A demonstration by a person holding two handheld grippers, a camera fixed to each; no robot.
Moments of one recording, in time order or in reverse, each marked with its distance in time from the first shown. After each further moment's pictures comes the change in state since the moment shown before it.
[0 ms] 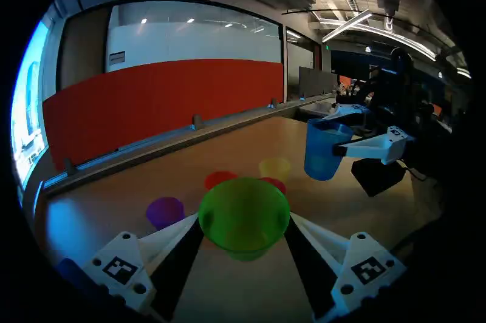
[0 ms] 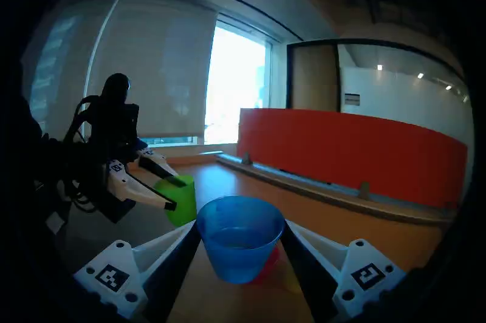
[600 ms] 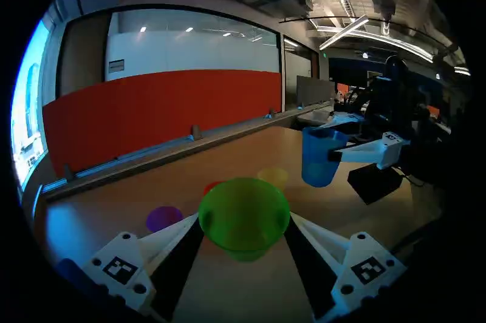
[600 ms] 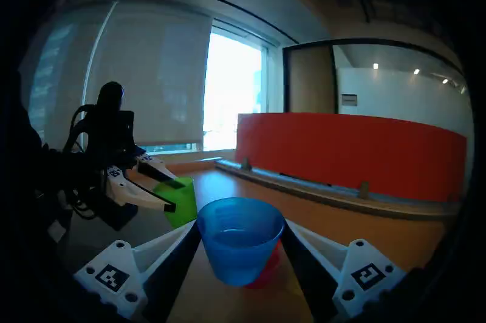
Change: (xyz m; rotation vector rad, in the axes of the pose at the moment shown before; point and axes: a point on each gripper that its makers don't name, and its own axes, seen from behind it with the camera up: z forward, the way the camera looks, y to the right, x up) left arm 0.014 0.004 -0.001 -0.010 0.061 0.008; right arm 0.002 0.003 0.001 -0.002 0.025 0.031
